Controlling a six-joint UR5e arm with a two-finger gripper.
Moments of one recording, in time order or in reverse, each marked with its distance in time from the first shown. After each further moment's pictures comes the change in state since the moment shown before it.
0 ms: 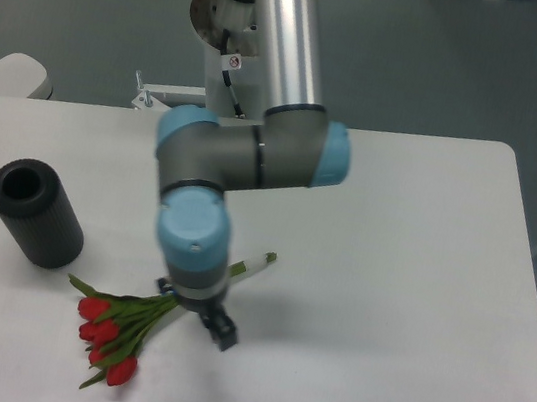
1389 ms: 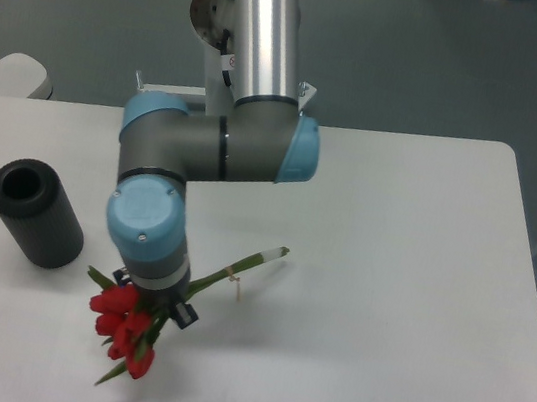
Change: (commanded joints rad) arm -0.234 0.006 -0.024 -0.043 0.003 -0.328
